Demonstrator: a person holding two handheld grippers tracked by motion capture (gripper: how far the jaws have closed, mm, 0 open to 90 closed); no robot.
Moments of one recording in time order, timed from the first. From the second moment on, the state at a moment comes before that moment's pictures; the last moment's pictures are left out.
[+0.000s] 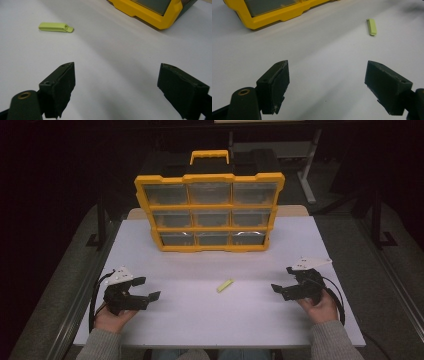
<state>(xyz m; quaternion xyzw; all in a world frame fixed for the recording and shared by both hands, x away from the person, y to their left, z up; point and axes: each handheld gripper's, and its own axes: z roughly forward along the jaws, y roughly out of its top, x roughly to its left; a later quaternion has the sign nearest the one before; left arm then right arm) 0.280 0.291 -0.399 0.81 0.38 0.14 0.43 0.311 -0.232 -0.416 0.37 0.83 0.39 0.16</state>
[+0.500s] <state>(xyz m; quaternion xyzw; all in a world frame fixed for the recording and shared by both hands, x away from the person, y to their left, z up) 0.281 0.288 -0.400 0.81 0.38 0.13 0.43 0.309 -0.232 -0.415 0.37 0.83 0.39 0.16</state>
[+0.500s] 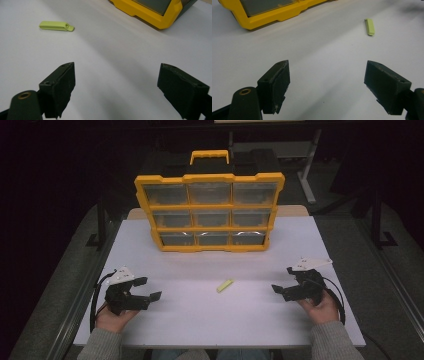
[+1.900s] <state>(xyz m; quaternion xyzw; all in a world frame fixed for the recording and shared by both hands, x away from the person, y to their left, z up) 0.317 0.244 -0.382 0.77 0.37 0.00 0.53 0.309 -0.226 -0.415 0.36 0.84 0.38 0.16</state>
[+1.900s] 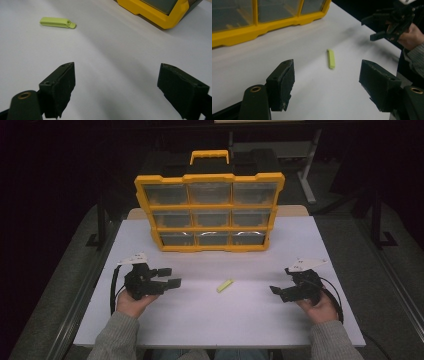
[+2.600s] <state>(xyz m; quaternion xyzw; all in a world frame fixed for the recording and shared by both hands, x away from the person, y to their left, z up) 0.367 0.220 -0.375 0.65 0.46 -0.05 0.61 0.308 -0.227 -0.414 0.36 0.84 0.39 0.16</state>
